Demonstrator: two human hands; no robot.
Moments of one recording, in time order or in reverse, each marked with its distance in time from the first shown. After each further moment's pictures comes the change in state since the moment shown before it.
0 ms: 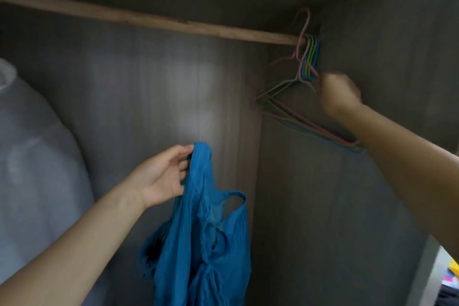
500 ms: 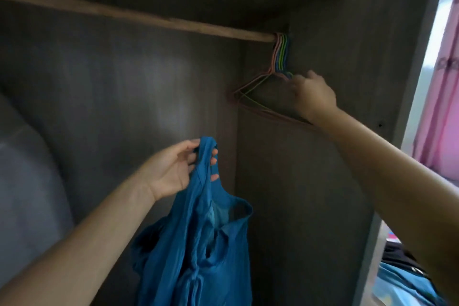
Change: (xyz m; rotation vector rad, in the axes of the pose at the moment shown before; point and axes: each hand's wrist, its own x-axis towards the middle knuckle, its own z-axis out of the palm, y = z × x) left_hand -0.019 -0.001 0.032 -0.090 -0.133 -0.082; right_hand -0.064 -0.017 -0.031 0.000 0.016 -0.062
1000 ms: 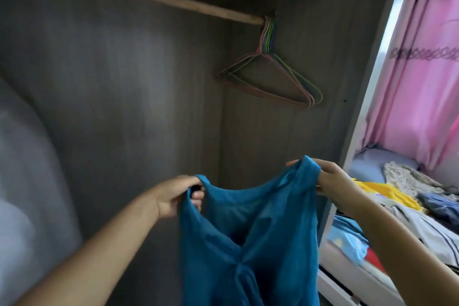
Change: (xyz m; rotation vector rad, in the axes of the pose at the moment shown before) left_hand -0.049 -0.083 -0.043 0.158 -0.051 -0.353; right_hand -0.244 -0.011 -0.040 1.132 -0.494 0.500
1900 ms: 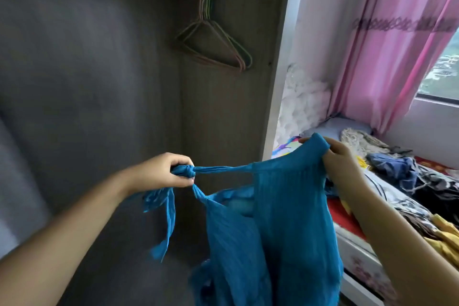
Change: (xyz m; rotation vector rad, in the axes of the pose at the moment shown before) left_hand -0.064 -0.046 0.135 1.098 -0.119 0.356; right_hand -0.143 0.023 -0.121 0.037 0.388 -0.073
